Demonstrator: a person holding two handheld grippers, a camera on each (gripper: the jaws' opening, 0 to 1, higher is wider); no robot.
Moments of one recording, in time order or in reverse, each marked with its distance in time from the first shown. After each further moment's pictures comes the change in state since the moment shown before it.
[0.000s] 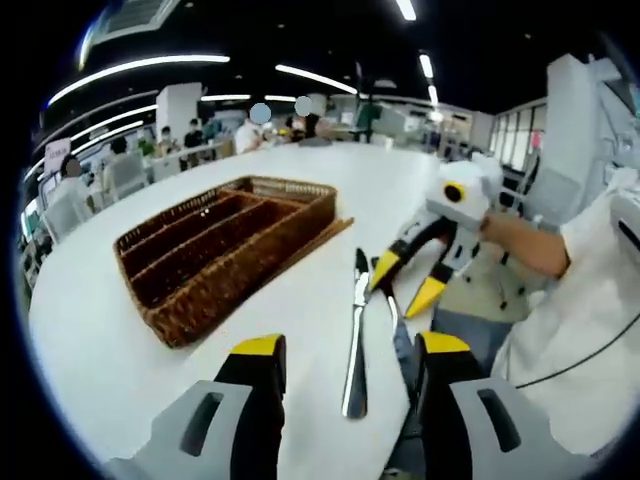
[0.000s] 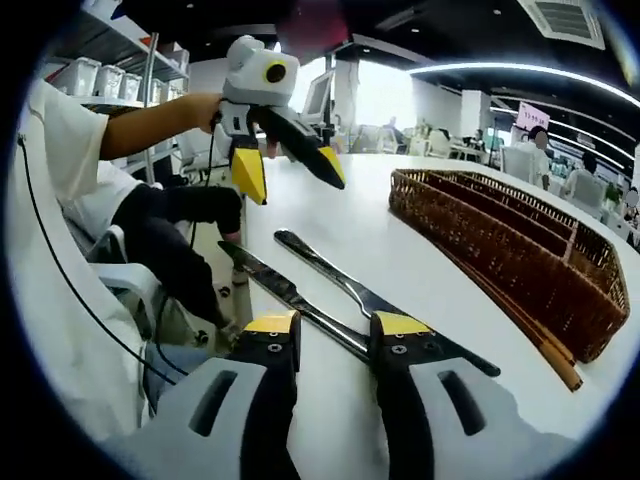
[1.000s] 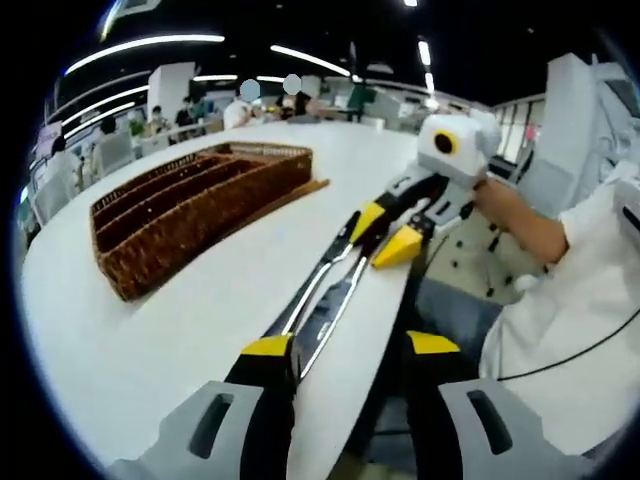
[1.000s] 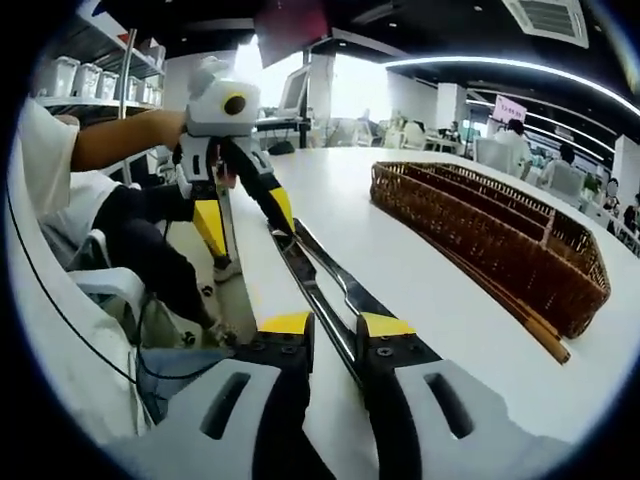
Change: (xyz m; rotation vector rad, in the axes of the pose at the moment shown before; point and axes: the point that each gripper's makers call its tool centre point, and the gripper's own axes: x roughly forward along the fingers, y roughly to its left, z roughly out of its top) left arm 0.019 -0.042 -0.040 -0.031 0.078 -0.047; right arm -0.015 0.003 -0.012 0.029 0.044 -0.086
